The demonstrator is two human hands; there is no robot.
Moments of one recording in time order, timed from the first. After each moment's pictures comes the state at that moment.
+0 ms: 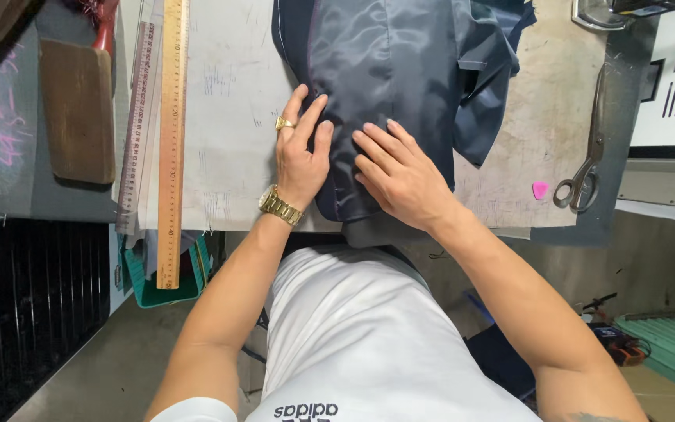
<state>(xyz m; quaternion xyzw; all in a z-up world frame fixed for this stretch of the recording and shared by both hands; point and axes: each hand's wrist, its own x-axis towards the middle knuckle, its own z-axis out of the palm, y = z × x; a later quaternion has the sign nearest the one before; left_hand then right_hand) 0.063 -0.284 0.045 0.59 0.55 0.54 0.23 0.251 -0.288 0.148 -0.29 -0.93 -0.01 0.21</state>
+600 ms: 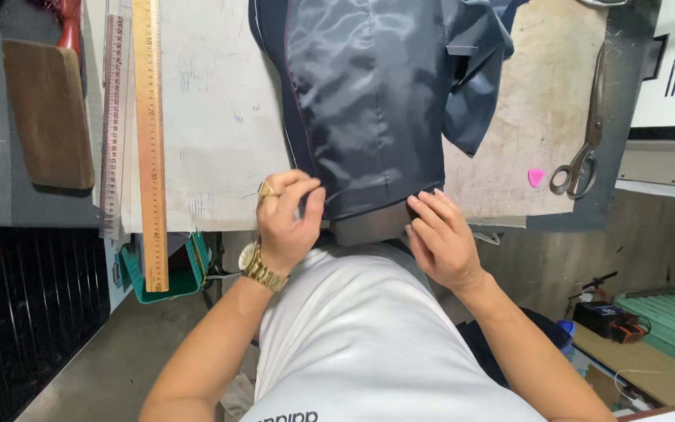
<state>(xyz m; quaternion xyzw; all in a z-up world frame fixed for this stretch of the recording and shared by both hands) 0.066 -0.364 0.082 0.62 0.55 0.53 0.18 0.326 -0.387 0.139 -0.40 -0.86 0.05 0.33</state>
